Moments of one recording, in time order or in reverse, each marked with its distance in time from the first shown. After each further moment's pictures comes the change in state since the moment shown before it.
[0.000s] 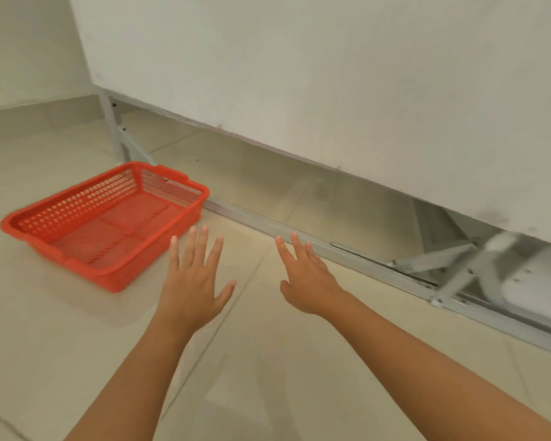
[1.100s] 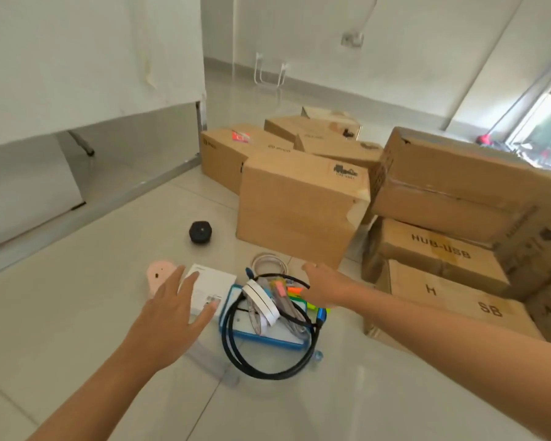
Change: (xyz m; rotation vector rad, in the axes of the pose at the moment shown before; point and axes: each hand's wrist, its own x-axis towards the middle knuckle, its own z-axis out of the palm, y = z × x) left_hand -0.271 0.667 -0.065 -0.446 -0.596 1.283; right_hand -0.735 0.357 0.087 0.463 -0.027 1.577
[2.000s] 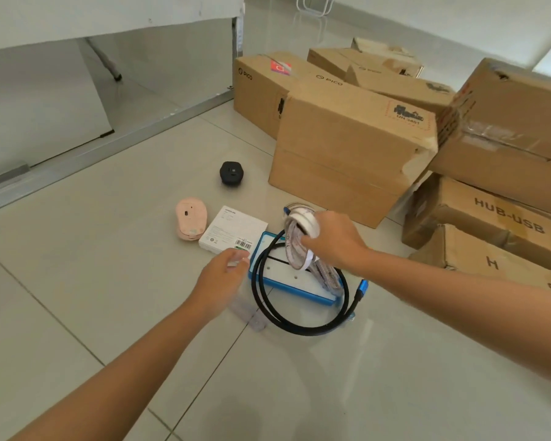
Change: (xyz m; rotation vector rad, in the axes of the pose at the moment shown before) left_hand 0.011 -0.003 0.063 -0.814 -0.111 -0.355; right_hand 0.008 -0.051 0.020 0.385 0.287 -0.137
